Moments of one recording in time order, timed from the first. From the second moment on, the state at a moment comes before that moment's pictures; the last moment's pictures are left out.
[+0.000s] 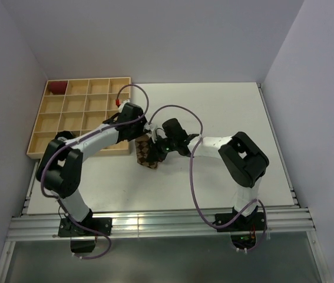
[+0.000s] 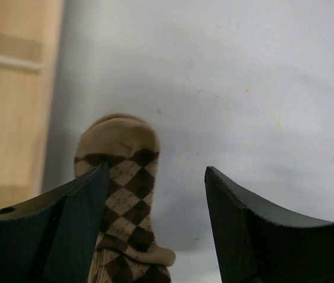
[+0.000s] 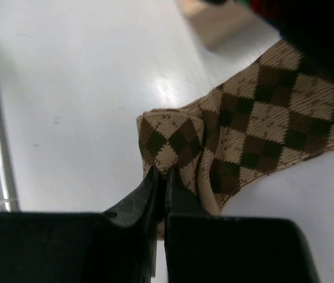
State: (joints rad) left arm -0.53 1.75 1.20 -0.28 -0.15 -0.81; right arm 0.69 1.86 1.02 0.12 -0.59 0.00
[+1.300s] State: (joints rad) left arm -0.49 1.38 0.75 -0.34 -0.13 -1.07; right arm 0.77 1.84 1.02 0.07 -0.41 -0.01
